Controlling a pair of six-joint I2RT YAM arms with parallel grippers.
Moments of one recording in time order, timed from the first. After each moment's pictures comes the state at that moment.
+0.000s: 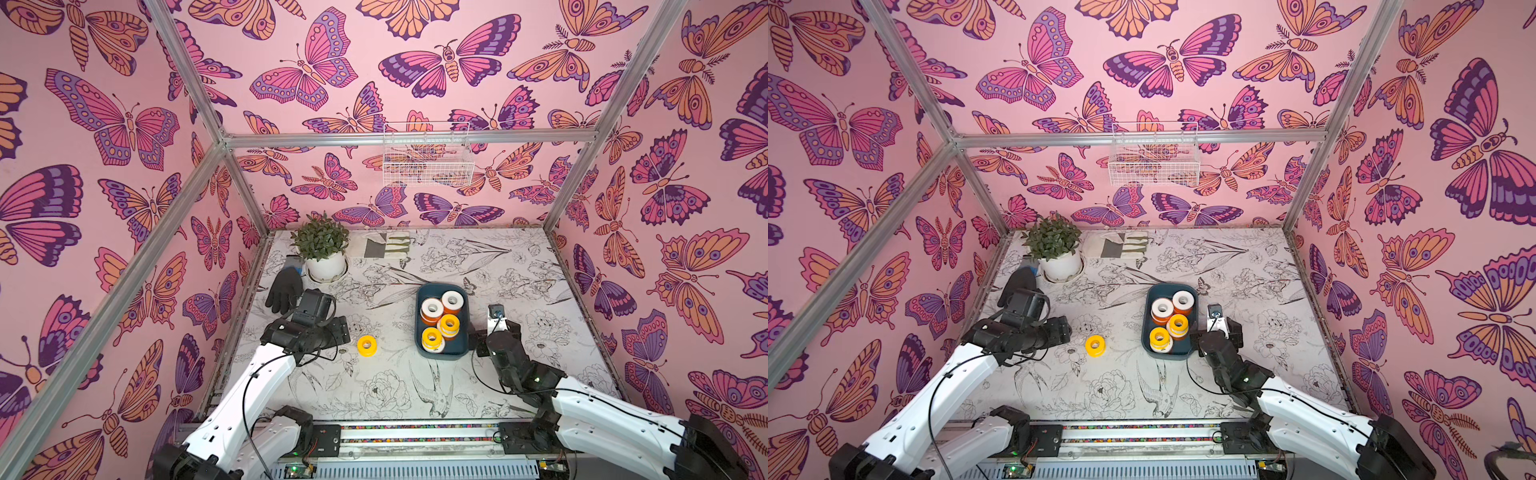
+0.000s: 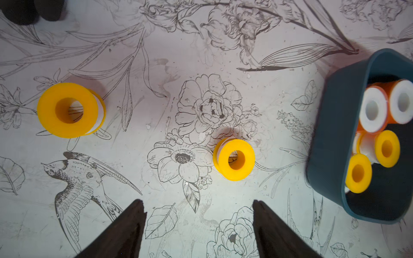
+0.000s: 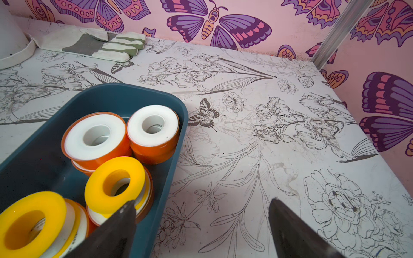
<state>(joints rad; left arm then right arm) -0.33 1.01 0.80 -0.88 -0.02 -0.56 0.86 0.86 0.29 0.03 0.68 0.25</state>
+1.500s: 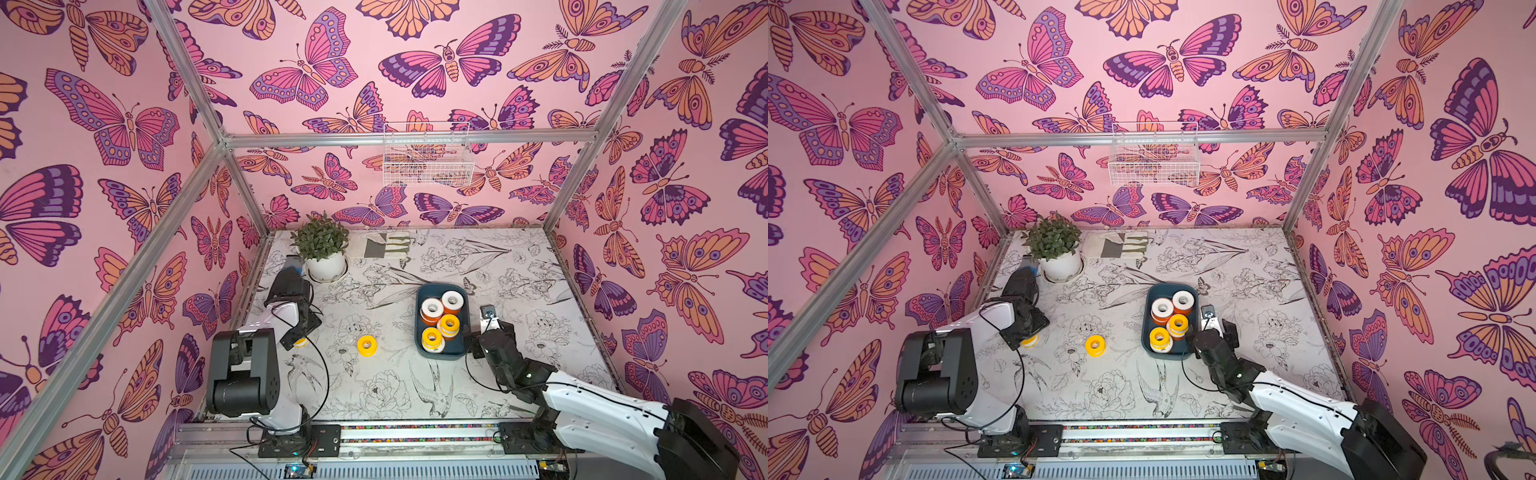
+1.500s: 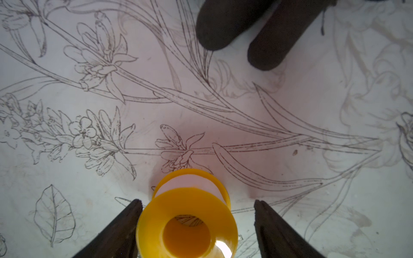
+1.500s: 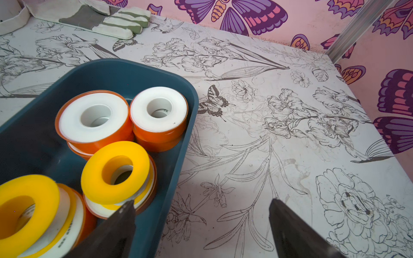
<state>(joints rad) 0.06 1.57 0.83 -0.60 -0.22 -0.72 0.86 0.98 0.31 0.06 0.64 0.23</state>
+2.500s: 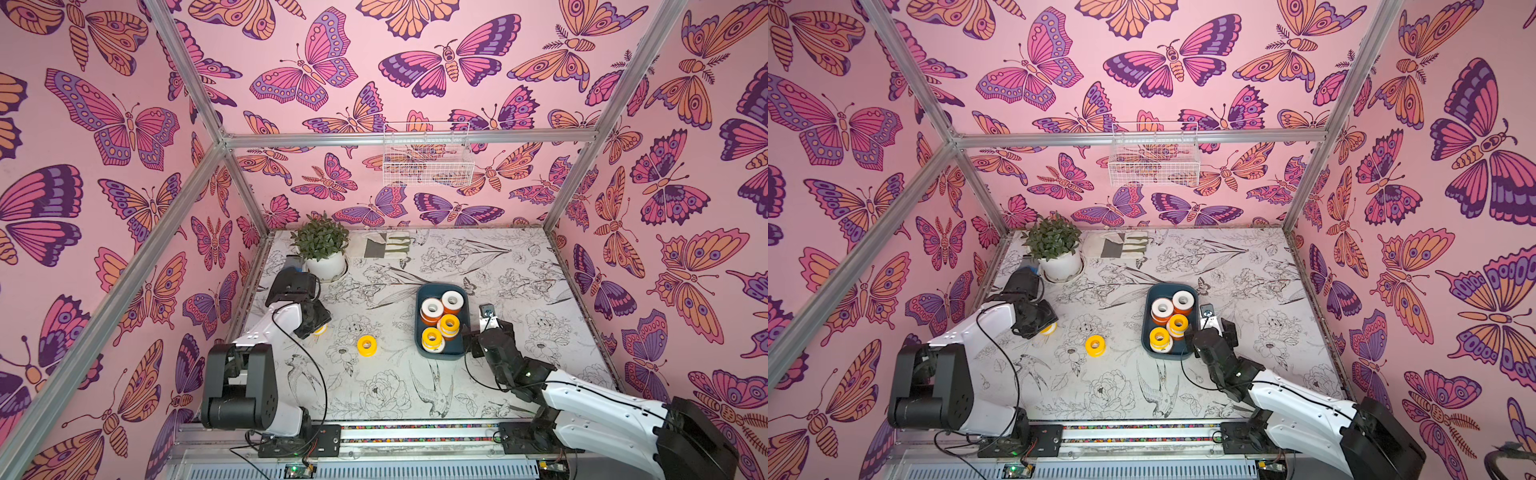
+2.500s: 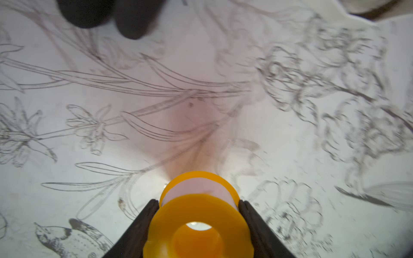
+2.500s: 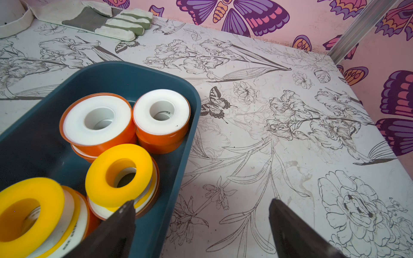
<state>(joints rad) -0.07 1.45 0.88 -0.63 -0.02 -0.65 0.86 0.98 0.32 0.06 0.63 0.23</state>
